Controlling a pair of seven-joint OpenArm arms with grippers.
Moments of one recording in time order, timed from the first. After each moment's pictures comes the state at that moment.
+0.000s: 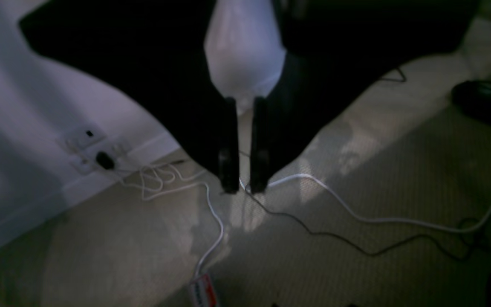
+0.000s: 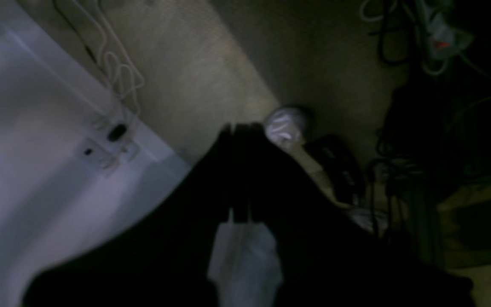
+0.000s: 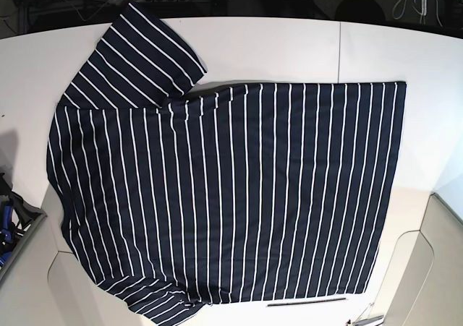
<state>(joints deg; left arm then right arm) 17.4 -10.4 17.4 29.0 3.3 -21.2 16.3 -11.5 9.3 -30.7 26.9 -18.1 25.1 -23.9</state>
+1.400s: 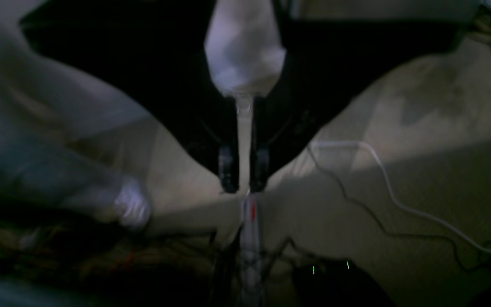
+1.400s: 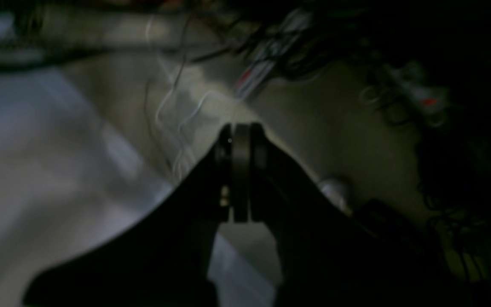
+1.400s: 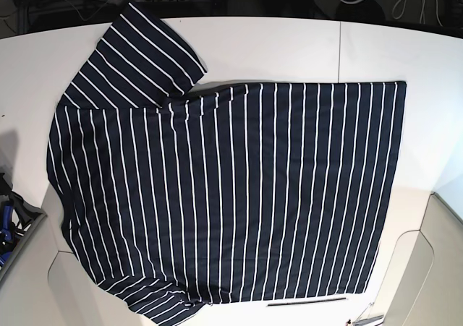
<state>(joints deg) 50.5 -13.1 -13.1 85.4 -25.9 -28.2 35.0 -45.4 26.5 -9.4 95.7 18.1 32.6 -41.9</state>
